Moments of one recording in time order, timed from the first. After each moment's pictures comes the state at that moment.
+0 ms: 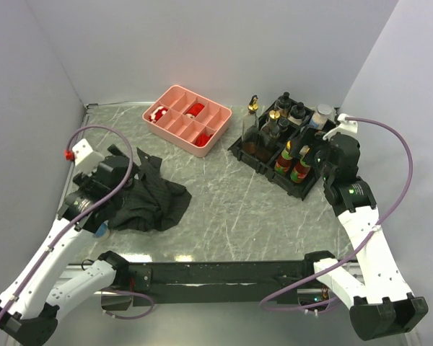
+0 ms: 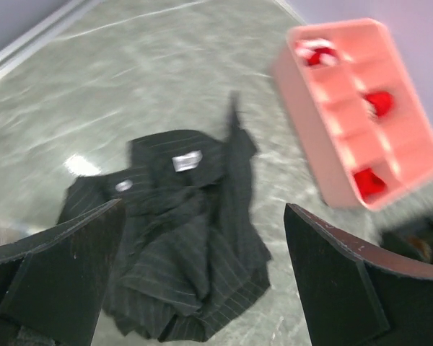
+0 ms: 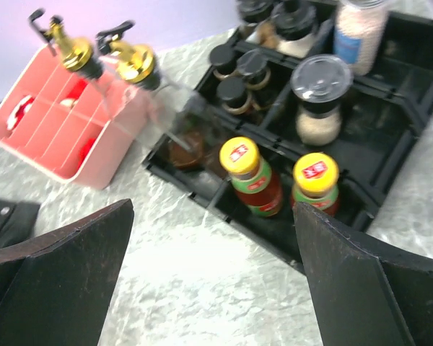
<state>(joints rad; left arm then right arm) -0.50 0.81 1.00 -0.79 -0.80 -0.90 0.14 0.89 1.01 -0.42 0.14 0.38</state>
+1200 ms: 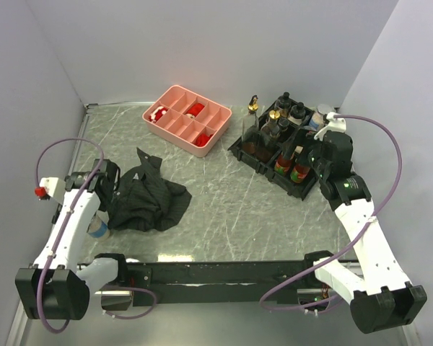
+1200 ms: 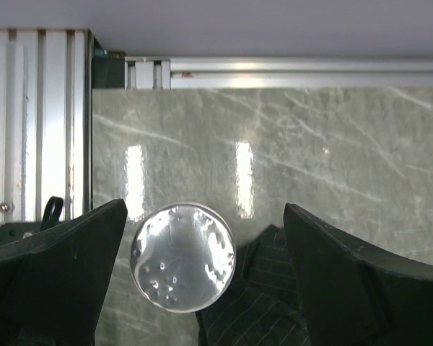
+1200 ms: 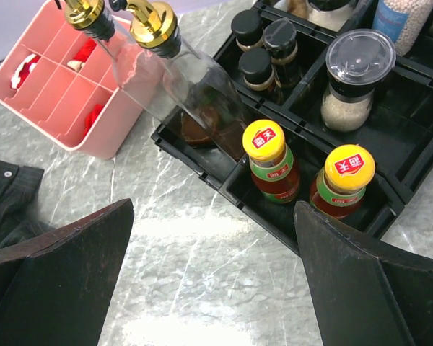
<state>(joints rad) -0.03 1.05 0.93 -1.34 -0.97 -1.59 0.16 0.95 1.01 -0.43 0.04 0.35</state>
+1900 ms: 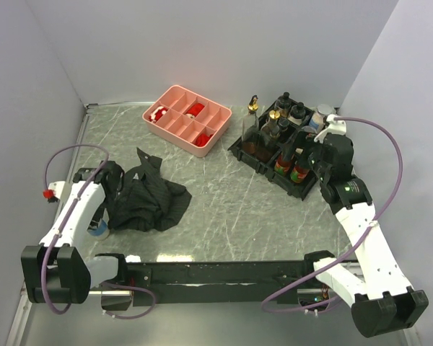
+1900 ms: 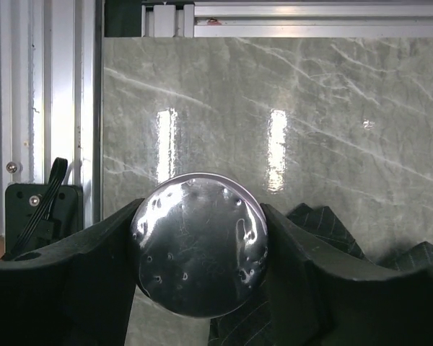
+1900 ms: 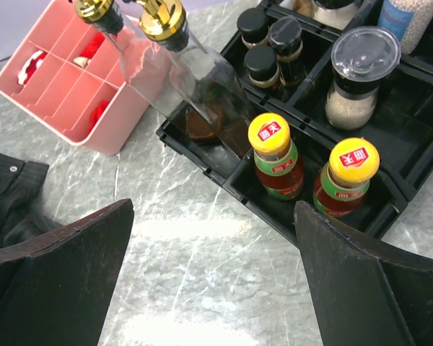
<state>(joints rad) -0.03 1.17 0.89 -1.34 -0.84 -1.66 0.17 0.92 0.99 -0.43 0.04 0.35</state>
